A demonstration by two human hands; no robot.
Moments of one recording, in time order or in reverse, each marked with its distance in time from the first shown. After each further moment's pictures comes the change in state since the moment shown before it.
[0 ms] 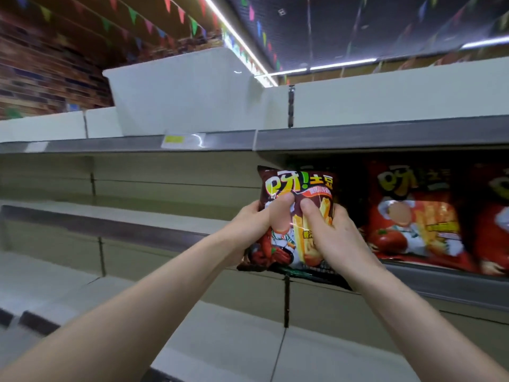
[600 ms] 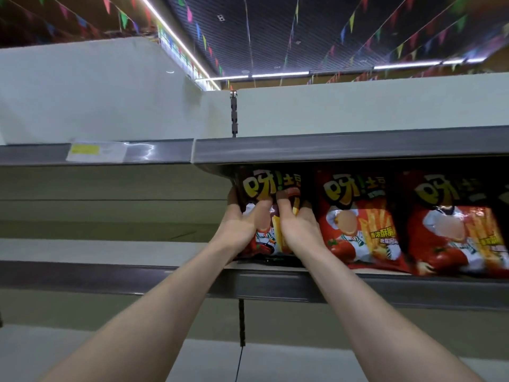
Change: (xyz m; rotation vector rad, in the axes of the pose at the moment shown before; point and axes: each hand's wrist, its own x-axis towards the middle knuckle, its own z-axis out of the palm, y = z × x) left_hand 0.087 -0.007 0.049 0.144 0.119 0.130; right_hand 0.074 0.017 -0.011 -0.027 0.250 0.199
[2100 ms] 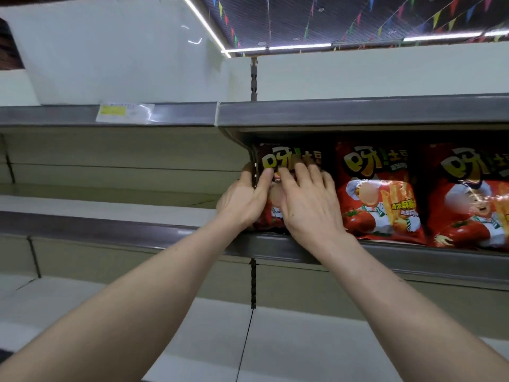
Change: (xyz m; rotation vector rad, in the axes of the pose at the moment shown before) left_hand -0.002 -0.013 -0.013 0.576 0.185 0.139; right_hand -0.028 0.011 0.006 -0.919 0.253 -0.826
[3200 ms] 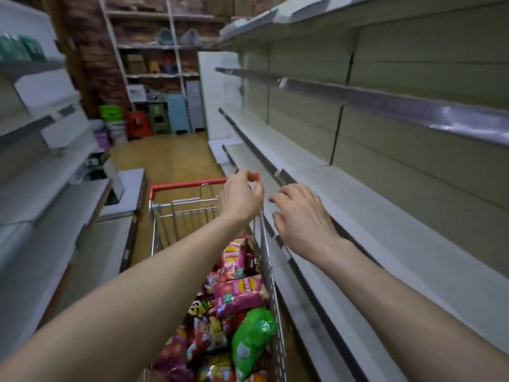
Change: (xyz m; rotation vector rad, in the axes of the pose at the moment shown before) left_hand -0.281 -0.324 -0.285 0.479 0.652 -0.839; right_hand -0.152 -0.444 0.020 0.951 -0.464 -0.881
